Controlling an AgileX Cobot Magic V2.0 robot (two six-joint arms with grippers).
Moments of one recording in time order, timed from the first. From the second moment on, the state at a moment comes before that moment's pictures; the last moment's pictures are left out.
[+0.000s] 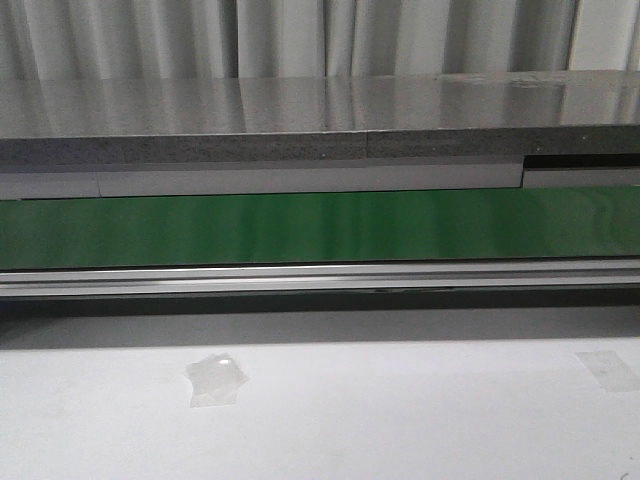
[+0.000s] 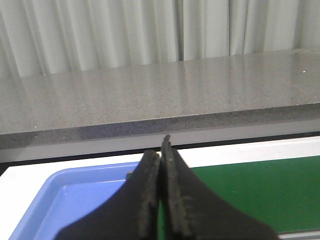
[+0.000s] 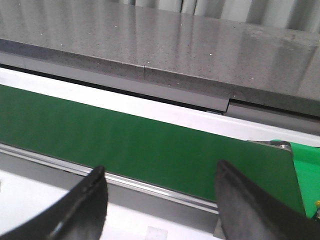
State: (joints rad) left arm 0.04 0.27 -0.30 -0.49 0.16 0.55; right arm 0.08 0.28 -0.40 0.34 0.41 -0.42
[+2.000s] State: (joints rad) left arm 0.04 0.27 -0.30 -0.49 0.16 0.55; right arm 0.08 0.07 -0.16 0.06 0.23 -0.04
